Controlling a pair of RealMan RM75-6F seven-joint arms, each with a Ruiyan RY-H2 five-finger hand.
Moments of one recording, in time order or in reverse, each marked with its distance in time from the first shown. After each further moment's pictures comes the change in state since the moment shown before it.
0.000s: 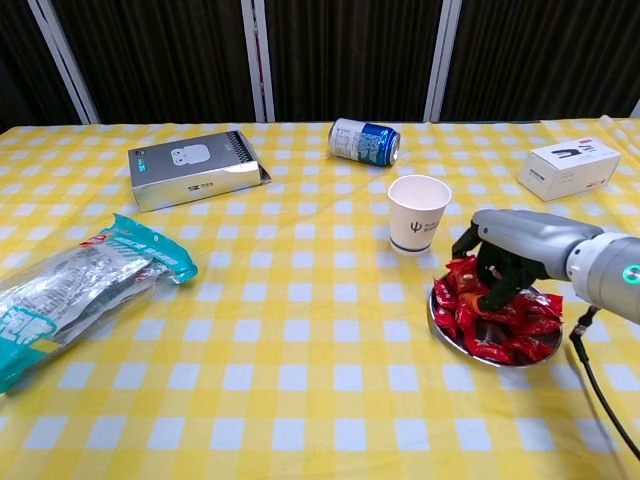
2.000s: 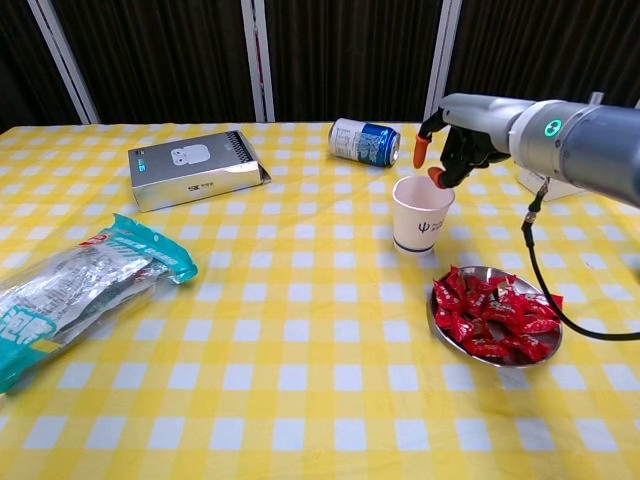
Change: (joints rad) left arm -0.013 0.032 0.000 -0.026 -0.046 -0.054 -0.037; right arm 0.261 0.034 0.159 0.105 0.263 -0.014 -0.060
